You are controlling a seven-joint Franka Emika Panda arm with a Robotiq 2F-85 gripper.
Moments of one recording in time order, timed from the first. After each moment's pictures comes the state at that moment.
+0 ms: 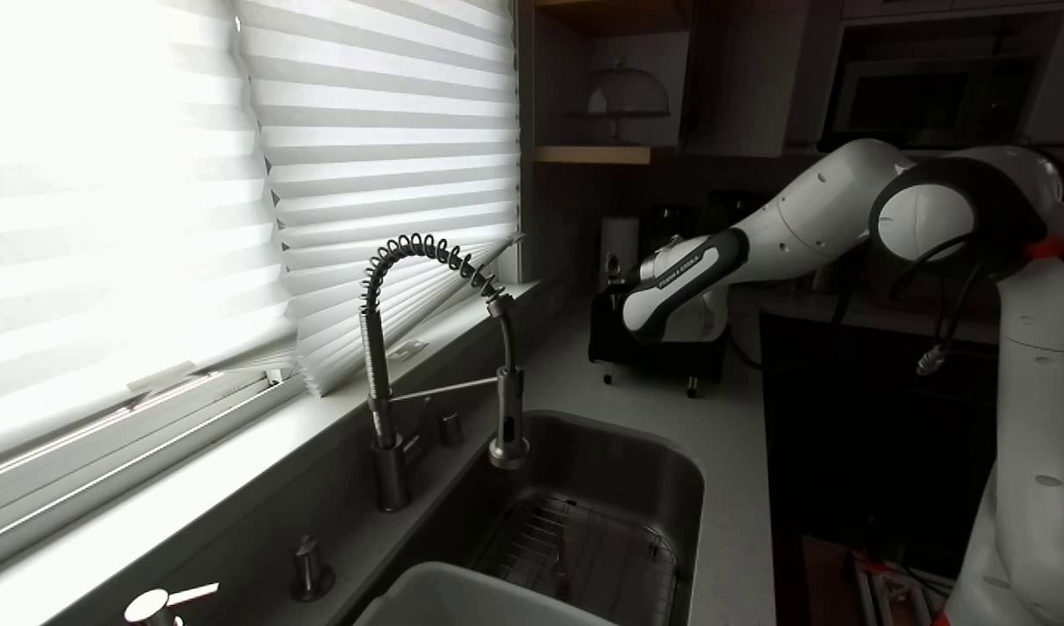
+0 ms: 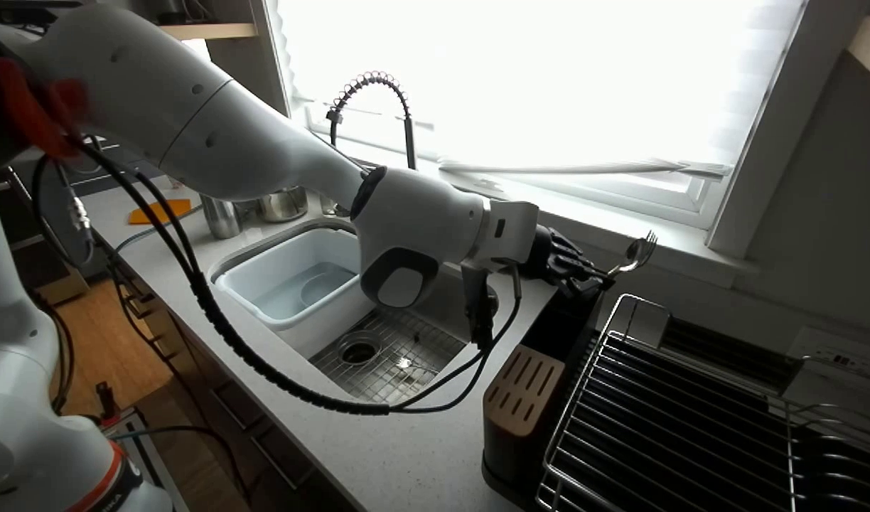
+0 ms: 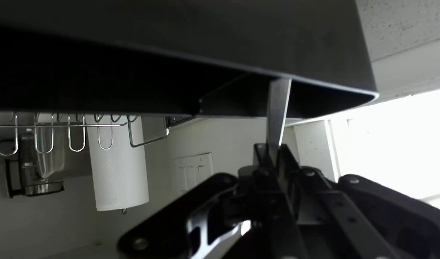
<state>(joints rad) -0.28 0.21 -0.31 -2.18 0.31 3.52 -0.01</state>
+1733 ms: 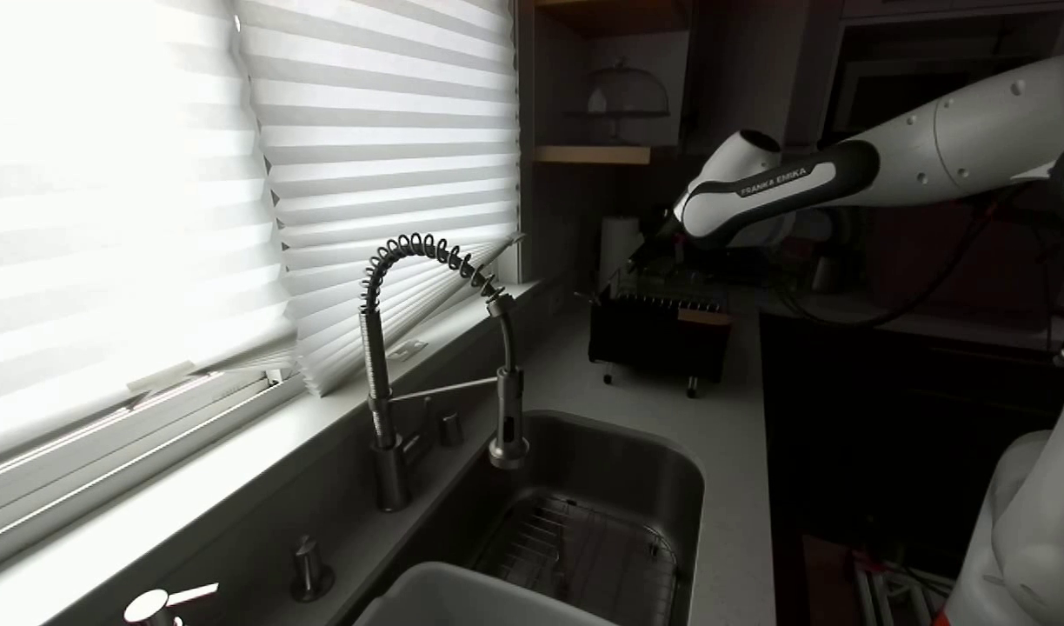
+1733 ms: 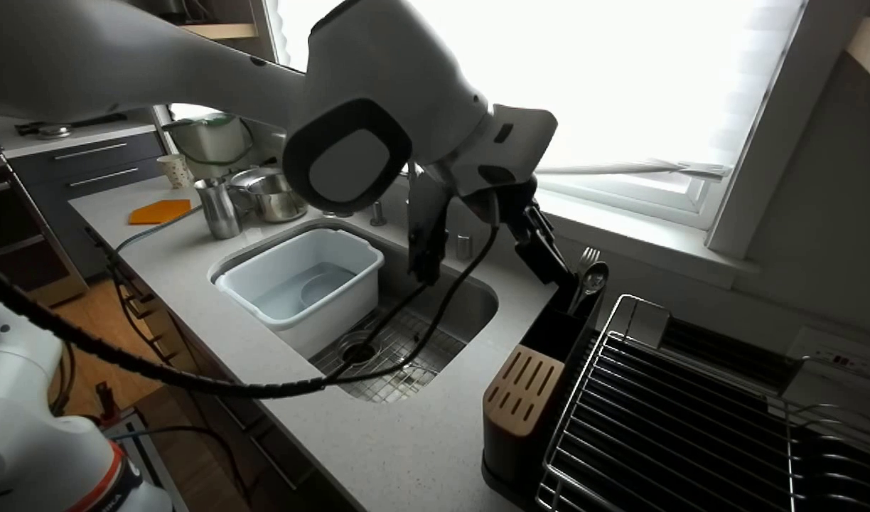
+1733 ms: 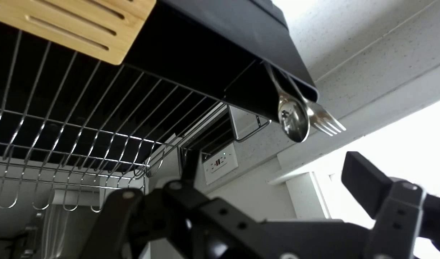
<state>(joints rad) -0.32 -0.16 -0.35 -2.14 0.02 2.69 0.15</state>
